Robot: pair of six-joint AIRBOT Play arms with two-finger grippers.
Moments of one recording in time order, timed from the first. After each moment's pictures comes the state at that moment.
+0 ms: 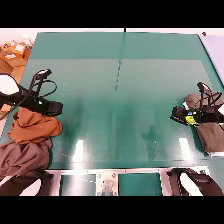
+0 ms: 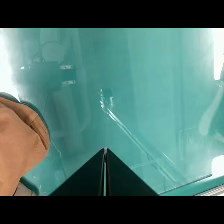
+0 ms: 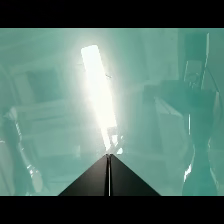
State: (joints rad) left arm -0.09 -1.01 0.99 1.27 -1.35 -1.47; right arm -0.16 -0.80 0.71 -1.27 1.20 1.69
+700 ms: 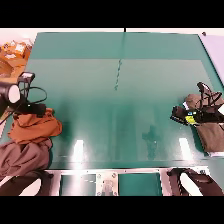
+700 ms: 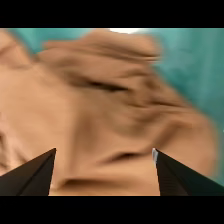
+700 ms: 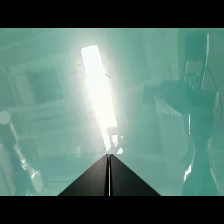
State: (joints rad) left arm -0.03 -1.02 0.86 1.85 -1.21 -1.70; right arm -0.16 -0.80 0.71 -1.27 1.20 1.69
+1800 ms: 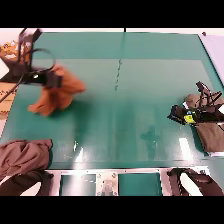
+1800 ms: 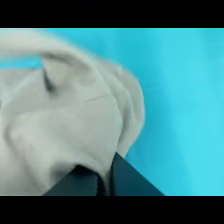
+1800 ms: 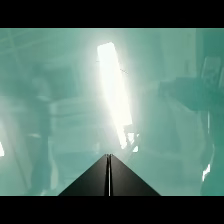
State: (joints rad) left arm -0.32 -1.02 1.31 1.45 -1.13 -1.50; right arm -0.16 -0.80 0.71 -1.20 1.20 1.69
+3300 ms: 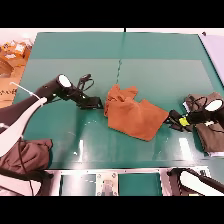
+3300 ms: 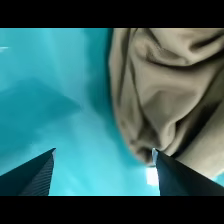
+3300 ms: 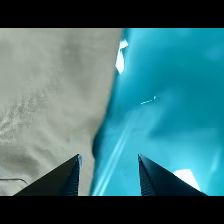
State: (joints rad) left arm -0.30 -1.66 1.20 0.80 -1.04 -1.25; right arm -0.32 -1.18 0.66 -1.13 1.09 1.62
